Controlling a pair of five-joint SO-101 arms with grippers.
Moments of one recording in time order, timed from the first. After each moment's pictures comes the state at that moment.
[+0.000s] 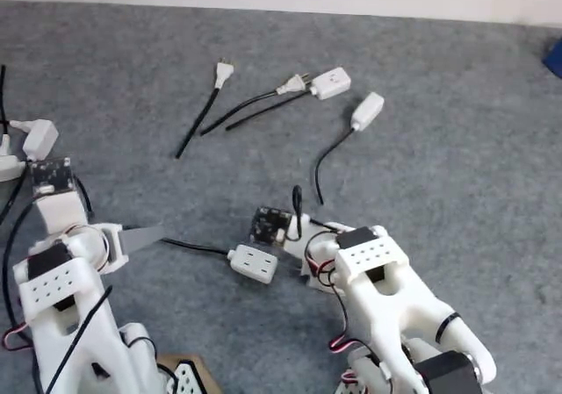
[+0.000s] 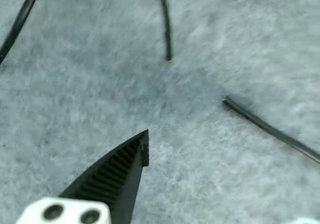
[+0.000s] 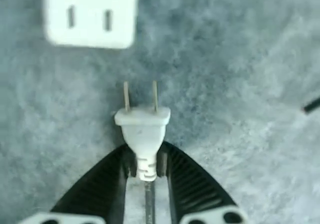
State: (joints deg) left arm -35.6 -45.7 67.4 49.7 -9.6; right arm -26.5 -18.5 62.4 41.9 50.8
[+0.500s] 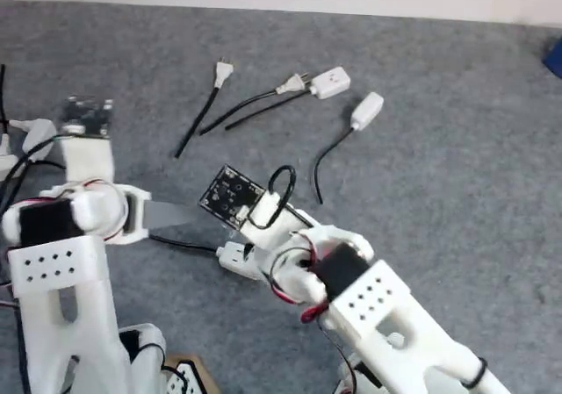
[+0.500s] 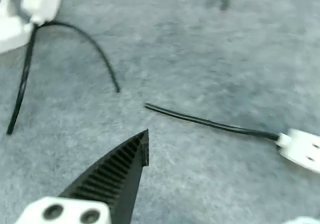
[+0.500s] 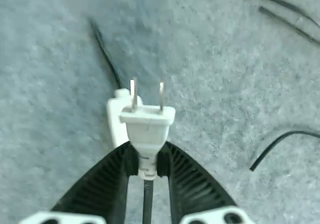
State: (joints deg) left arm -18.7 -45.7 35.6 82.7 -9.6; right arm -47.5 -45.5 48.5 56.8 19.8
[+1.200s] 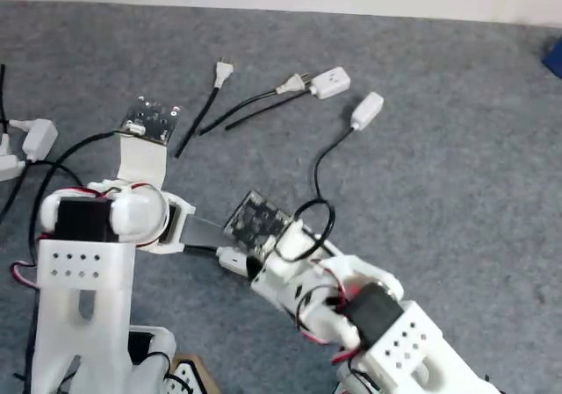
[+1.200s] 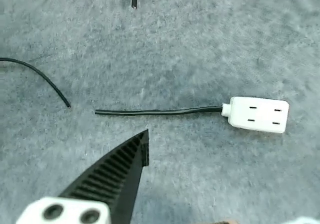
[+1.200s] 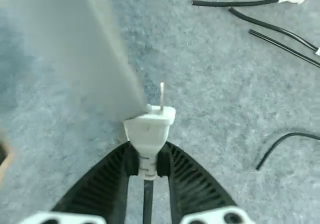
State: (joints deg) left arm -4.2 -45.7 33.5 87.3 -8.0; right arm -50.8 -64.5 57.4 59.3 16.3
